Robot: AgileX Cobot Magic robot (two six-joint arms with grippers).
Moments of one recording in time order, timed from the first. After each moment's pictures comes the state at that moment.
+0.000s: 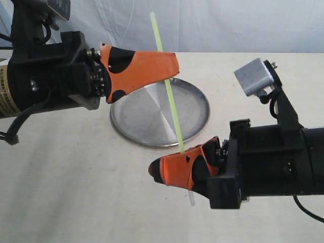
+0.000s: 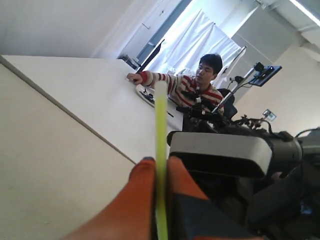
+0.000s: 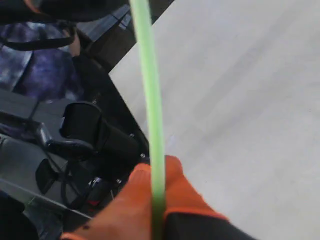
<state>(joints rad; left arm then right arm) -0.52 1.29 -0.66 1.11 -1.08 -1.52 0.52 1.05 -0.51 1.58 0.73 -1.12</state>
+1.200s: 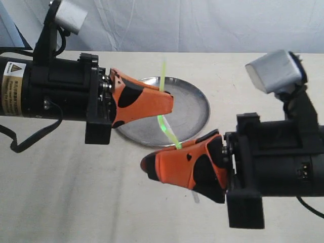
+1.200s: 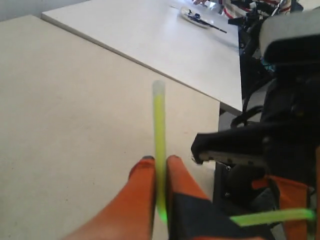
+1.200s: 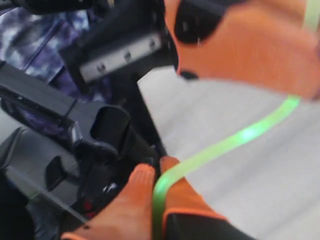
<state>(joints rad) -0.52 1.29 -0.74 1.53 -0.89 -1.57 0.52 1.01 -0.51 1.69 0.81 -1.31</state>
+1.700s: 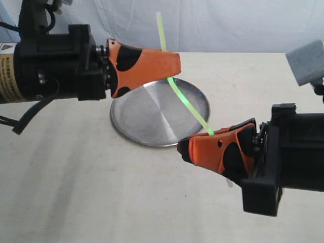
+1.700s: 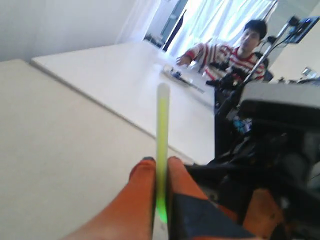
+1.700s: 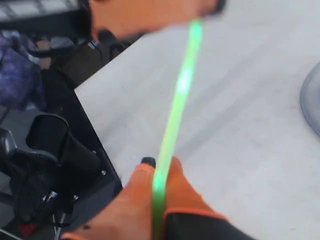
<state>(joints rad) -0.52 1.29 -0.74 1.23 -1.00 -1.49 0.52 0.86 -0.53 1.32 0.57 -0.95</state>
